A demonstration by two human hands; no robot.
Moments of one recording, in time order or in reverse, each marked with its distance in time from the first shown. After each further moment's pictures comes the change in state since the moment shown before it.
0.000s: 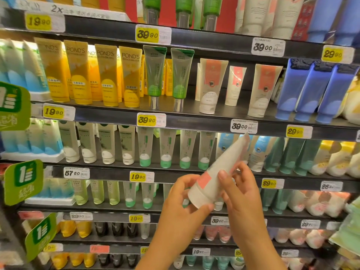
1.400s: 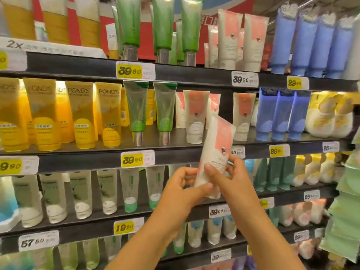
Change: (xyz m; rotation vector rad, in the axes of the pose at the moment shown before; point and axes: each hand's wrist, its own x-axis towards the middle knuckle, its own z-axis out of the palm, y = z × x) left_hand 0.110 0.033 -0.023 -0.183 -0.235 -0.133; right_hand 0.073 -0.030 0.041 -0.232 0.148 -0.071
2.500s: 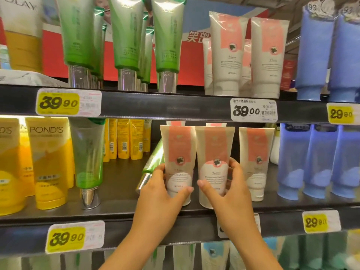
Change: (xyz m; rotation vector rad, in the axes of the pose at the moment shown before) left_hand 0.166 0.015 0.006 0.781 0.450 0.320; right_hand 0.182 0.031 -0.029 -0.379 0.034 -0.315
